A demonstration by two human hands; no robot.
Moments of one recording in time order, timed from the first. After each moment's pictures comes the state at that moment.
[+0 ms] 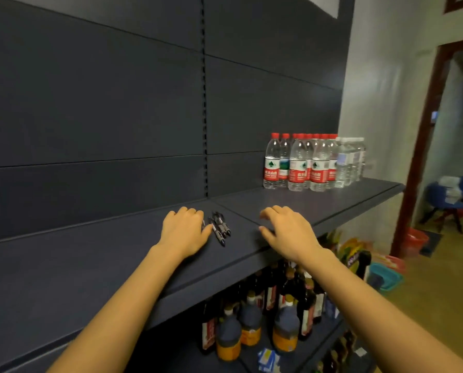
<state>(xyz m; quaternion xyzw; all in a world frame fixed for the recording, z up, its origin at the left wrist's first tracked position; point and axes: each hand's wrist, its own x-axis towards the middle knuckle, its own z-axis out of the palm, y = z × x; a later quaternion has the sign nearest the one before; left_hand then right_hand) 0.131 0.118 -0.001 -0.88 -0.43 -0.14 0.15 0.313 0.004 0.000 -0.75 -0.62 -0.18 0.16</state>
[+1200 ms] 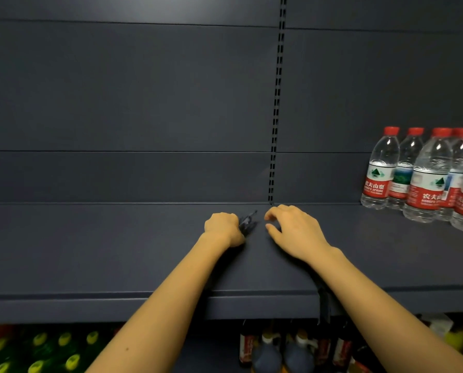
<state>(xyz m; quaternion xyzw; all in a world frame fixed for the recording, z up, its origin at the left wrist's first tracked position) 0.225 0.161 -0.001 -0.69 -0.72 -0.09 -0.03 0.377 0.141 0.000 -0.56 -0.80 -0.09 0.21</state>
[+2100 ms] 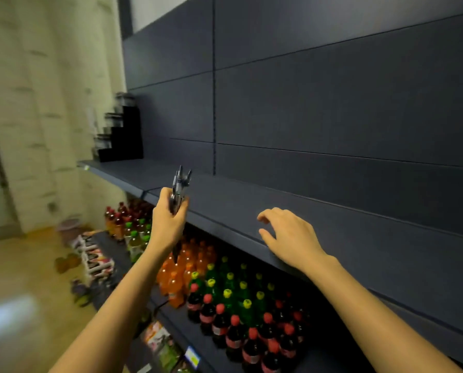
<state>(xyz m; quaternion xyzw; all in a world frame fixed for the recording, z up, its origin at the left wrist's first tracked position) -0.077 -0.114 -0.020 -0.37 -0.68 -0.62 0.16 0.108 0.031 -0.002 -0.19 -0.95 0.00 0.26</state>
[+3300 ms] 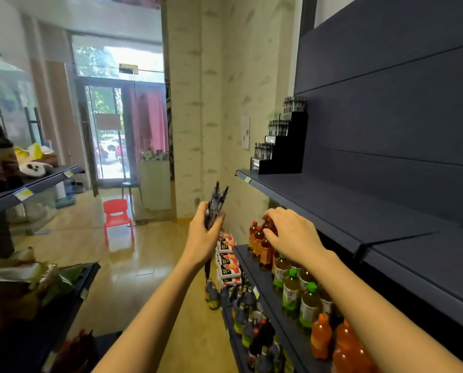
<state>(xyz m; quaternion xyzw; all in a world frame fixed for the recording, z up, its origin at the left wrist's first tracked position) -0.478 -0.355 -0.040 -0.24 -0.72 -0.61 0.23 -0.422 -0.174 -0.005 0.05 -0.96 0.03 0.26</state>
